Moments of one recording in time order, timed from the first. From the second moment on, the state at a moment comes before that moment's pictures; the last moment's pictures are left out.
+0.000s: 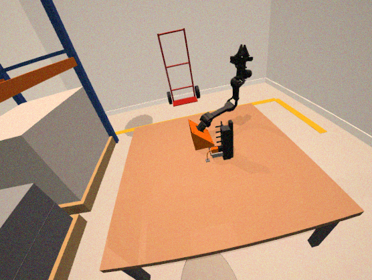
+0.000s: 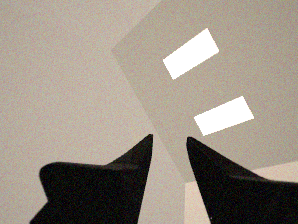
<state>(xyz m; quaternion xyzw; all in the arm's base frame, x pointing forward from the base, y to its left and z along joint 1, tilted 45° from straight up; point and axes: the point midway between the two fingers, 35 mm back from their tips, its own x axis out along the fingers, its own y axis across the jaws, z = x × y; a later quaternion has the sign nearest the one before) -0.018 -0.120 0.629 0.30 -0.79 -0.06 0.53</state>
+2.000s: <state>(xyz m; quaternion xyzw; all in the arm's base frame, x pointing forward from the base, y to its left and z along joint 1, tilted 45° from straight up) 0.270 -0.069 0.030 -0.70 -0.59 0.31 -0.26</state>
